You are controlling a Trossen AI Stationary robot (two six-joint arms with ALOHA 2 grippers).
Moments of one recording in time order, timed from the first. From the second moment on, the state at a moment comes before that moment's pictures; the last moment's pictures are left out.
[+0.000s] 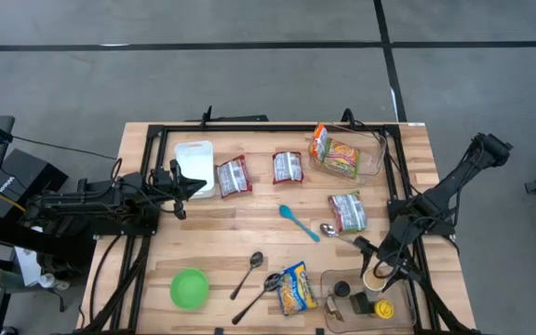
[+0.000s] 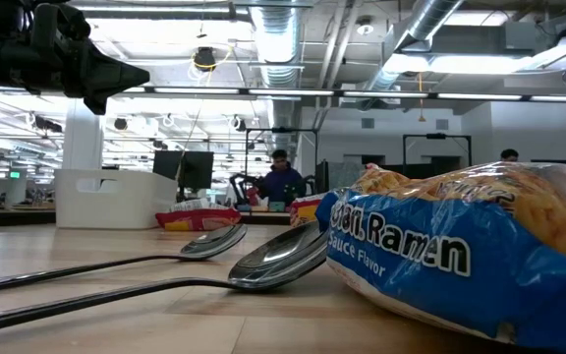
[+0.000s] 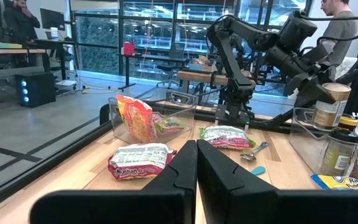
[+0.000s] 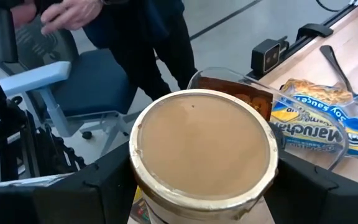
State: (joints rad) left arm 0.10 0.20 0.05 0.20 -0.17 -0.07; right arm 0.69 0.80 0.46 -0.13 -0.31 0.06
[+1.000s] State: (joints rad) left arm 0.10 0.20 0.05 0.20 -0.17 -0.07; right arm 0.69 0.76 0.46 -0.21 -0.31 0.16
